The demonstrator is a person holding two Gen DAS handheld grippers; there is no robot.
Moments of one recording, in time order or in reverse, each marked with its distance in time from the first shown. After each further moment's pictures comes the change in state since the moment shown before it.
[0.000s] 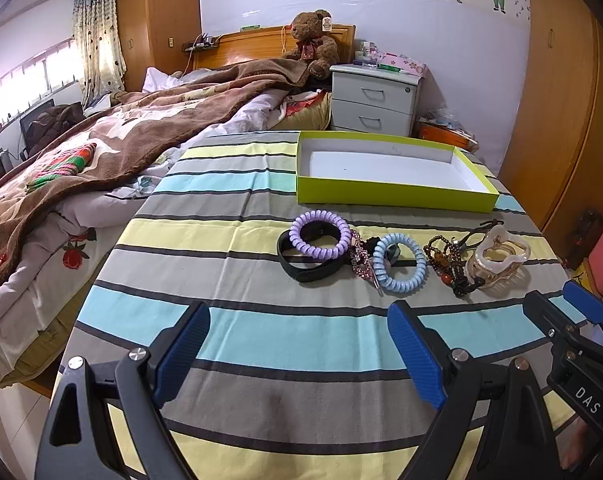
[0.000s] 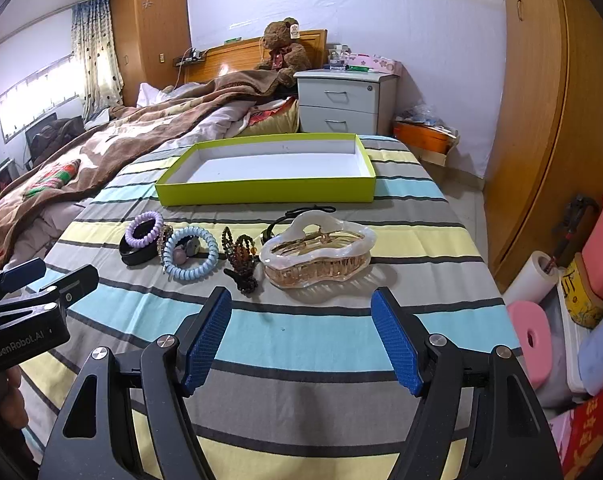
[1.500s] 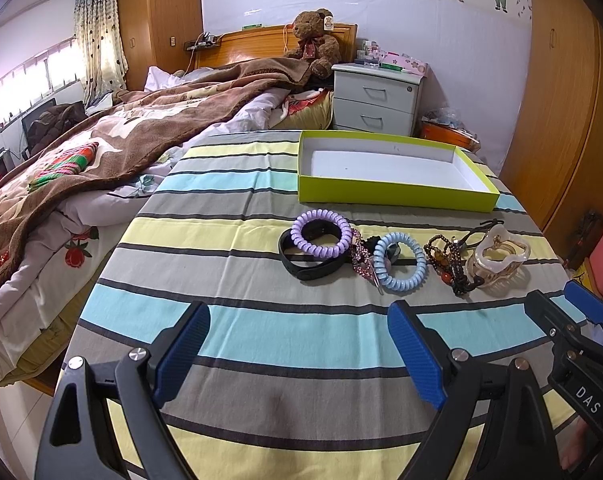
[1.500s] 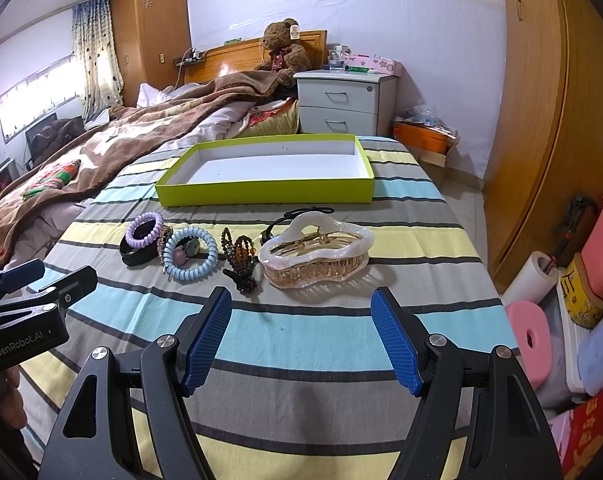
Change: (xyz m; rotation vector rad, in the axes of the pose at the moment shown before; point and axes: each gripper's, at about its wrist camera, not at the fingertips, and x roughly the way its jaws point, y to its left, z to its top) left arm -0.003 -0.001 -0.003 -0.003 0.002 0.002; right arm 0.000 -0.001 -0.001 0.003 -0.002 -0.002
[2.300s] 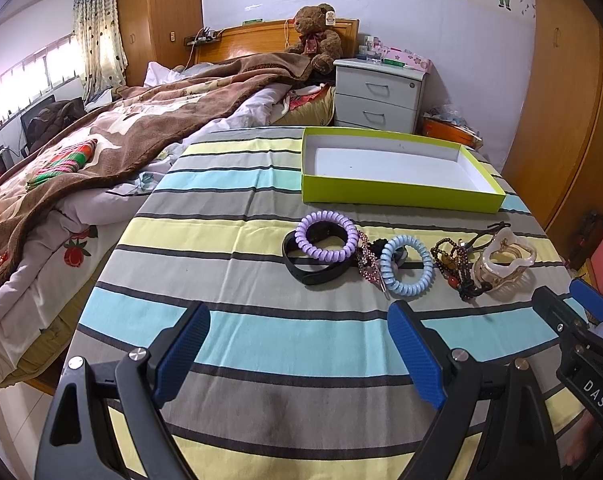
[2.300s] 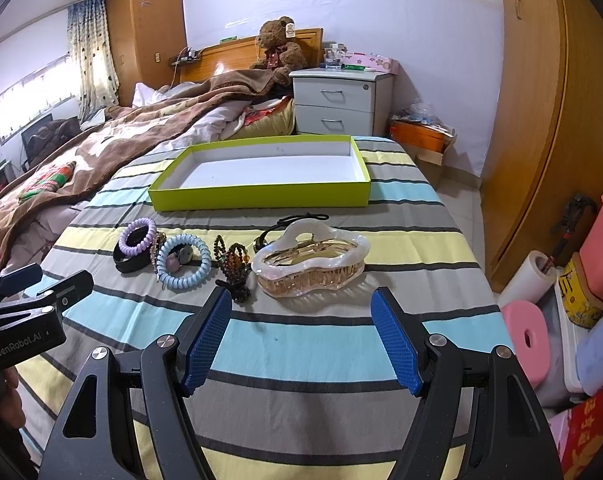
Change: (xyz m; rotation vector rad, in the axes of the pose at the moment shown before) left arm 0.007 0.004 0.005 0.000 0.020 0.001; right arm 0.004 -0.007 0.009 0.014 0.004 -0.023
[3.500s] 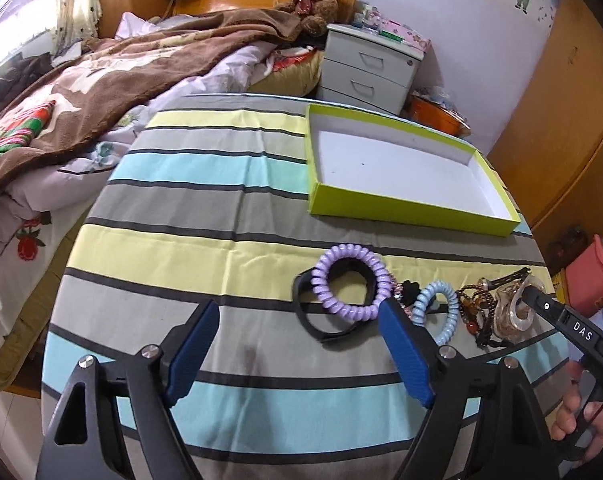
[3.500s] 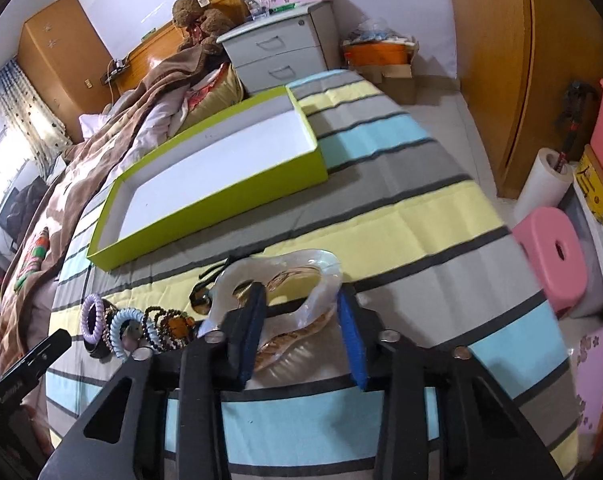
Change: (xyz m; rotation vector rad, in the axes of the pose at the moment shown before) left arm 0.069 0.030 0.054 -0.052 0.183 -0.162; right arm 0.072 -0.054 0.038 0.312 0.198 0.026
